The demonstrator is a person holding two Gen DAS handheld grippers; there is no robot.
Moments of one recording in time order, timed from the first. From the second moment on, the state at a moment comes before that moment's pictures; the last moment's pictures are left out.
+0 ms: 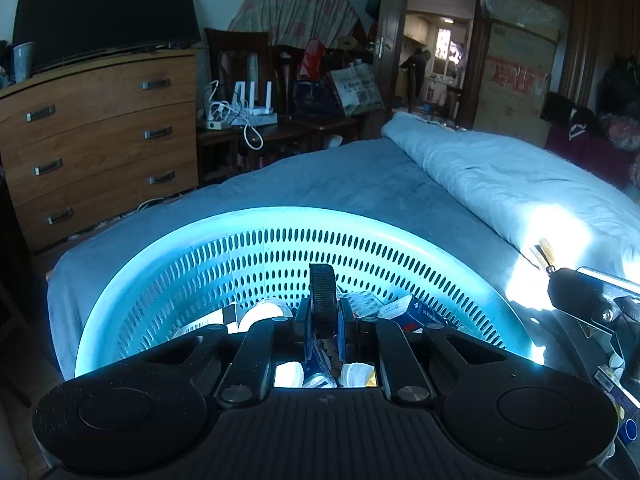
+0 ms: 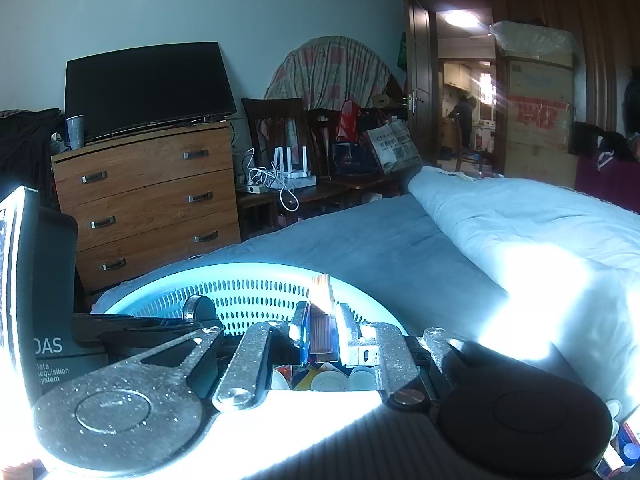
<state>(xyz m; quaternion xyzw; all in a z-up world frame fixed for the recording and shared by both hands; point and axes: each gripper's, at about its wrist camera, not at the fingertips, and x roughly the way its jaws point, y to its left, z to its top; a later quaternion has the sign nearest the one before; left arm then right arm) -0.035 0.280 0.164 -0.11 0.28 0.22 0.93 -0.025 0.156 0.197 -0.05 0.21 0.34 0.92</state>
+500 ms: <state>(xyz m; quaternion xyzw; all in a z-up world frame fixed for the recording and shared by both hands) -0.034 0.279 0.161 -0.11 0.28 0.23 0.92 -0.024 0.162 0.190 -0.05 0.22 0.34 0.91</state>
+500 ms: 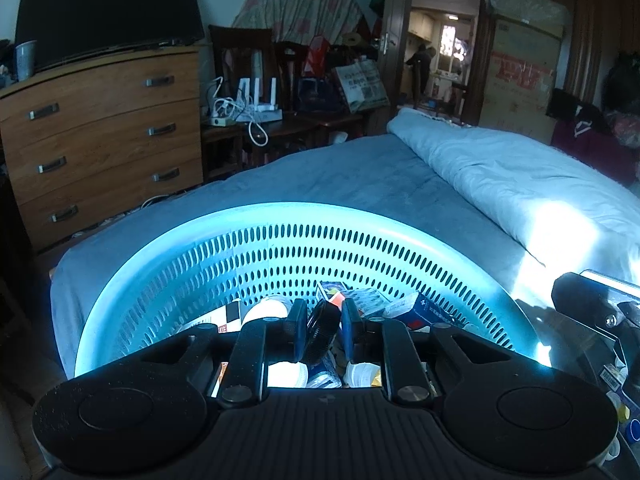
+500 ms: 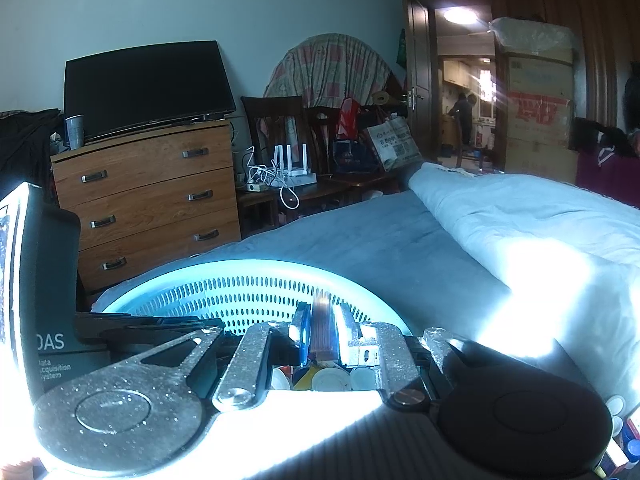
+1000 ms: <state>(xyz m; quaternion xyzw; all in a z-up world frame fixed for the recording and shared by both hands) -0.041 0.233 0.177 -0.07 0.26 0.19 0.95 -0.078 0.061 0.146 -0.02 0.18 0.24 0.95</state>
